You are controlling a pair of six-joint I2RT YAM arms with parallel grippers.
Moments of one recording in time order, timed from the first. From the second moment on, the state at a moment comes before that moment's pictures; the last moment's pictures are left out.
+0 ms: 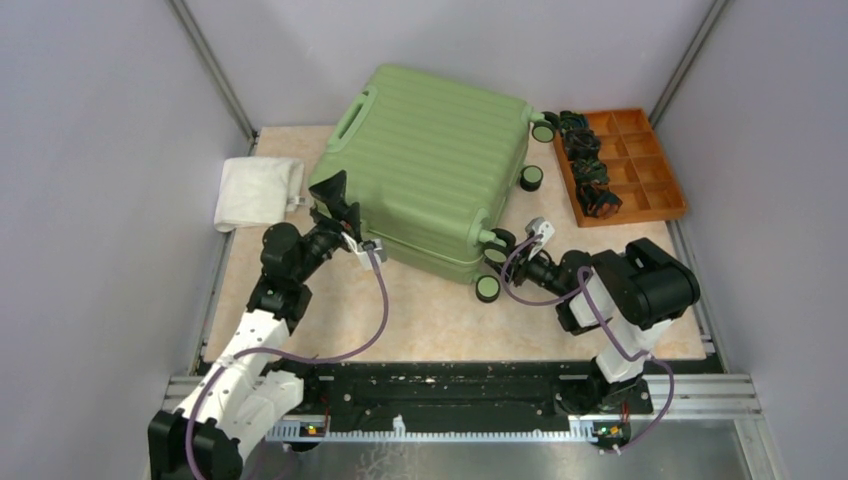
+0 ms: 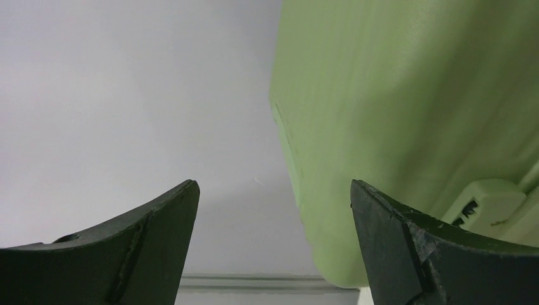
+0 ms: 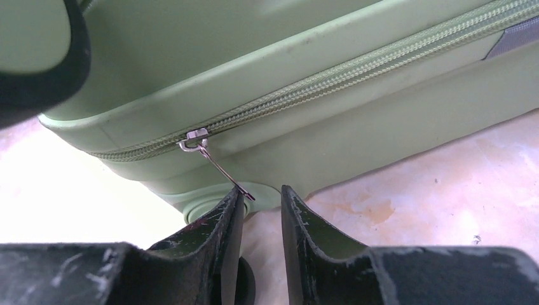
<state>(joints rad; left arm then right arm) -0.26 0.84 0.56 0.32 0.41 1.41 0.34 1.75 0.22 1.49 -0.58 0.19</state>
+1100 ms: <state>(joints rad) -0.26 0.98 0.53 0.24 0.38 1.48 0.33 1.76 0.26 1.48 -0.68 0.23</state>
